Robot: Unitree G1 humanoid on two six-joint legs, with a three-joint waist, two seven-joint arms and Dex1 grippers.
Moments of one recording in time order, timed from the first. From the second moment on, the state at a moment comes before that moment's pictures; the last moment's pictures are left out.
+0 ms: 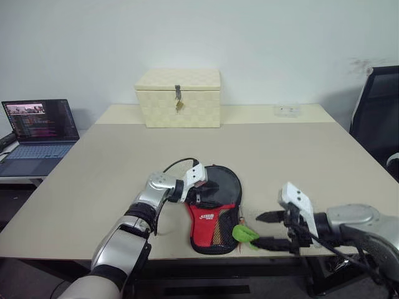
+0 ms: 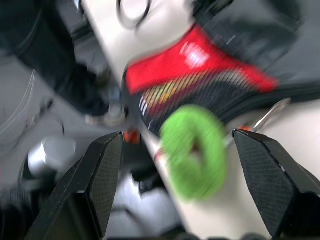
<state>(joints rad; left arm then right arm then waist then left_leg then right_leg) -0.99 0.33 -0.21 1.11 -0.02 -0.29 -1.26 -0.32 -0.80 0.04 -0.68 0.62 1.14 0.87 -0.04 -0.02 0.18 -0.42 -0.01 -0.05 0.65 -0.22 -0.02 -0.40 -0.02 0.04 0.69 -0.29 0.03</state>
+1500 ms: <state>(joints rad) -0.98 0.31 -0.18 1.15 0.02 -0.32 -1.29 -0.24 -0.85 0.18 -0.63 0.43 0.85 0.88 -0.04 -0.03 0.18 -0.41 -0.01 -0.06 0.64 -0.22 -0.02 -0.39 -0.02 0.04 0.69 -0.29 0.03</state>
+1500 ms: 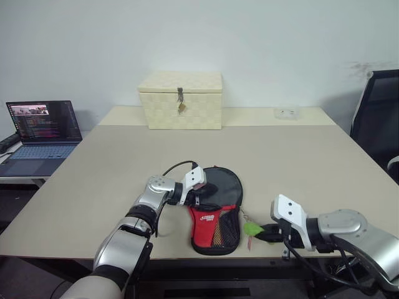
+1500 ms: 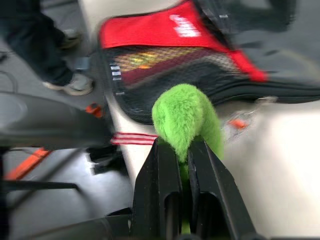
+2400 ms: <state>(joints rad) -1.00 0.25 -0.19 1.20 0.04 -0.29 -1.22 -0.14 -0.79 0.26 -0.93 0.67 1.06 0.76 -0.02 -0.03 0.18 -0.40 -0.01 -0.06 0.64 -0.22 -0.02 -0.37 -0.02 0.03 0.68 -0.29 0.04</state>
